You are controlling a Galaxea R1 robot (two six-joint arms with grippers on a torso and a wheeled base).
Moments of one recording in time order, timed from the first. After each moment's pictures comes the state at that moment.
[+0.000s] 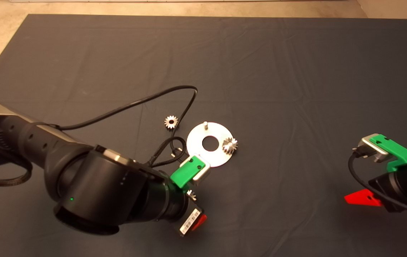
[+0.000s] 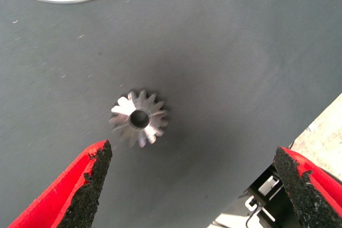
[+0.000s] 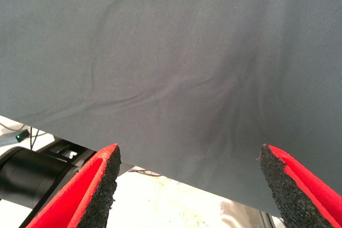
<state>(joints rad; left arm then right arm) -0.22 2.59 -0.47 0.69 1.53 -1.32 0.43 1.91 -0.38 -0.25 -1.43 1.25</state>
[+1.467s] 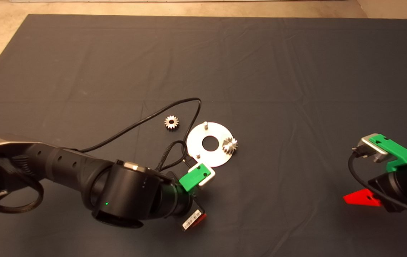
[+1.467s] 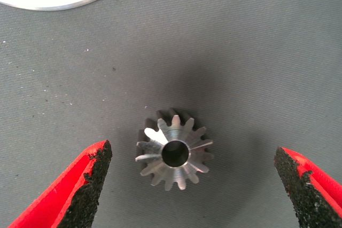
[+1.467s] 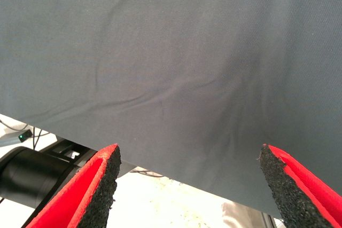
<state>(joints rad) -0.07 2.57 -0.59 0.83 1.53 -1.05 0.43 1.91 -0.38 -0.25 -1.42 1.25</state>
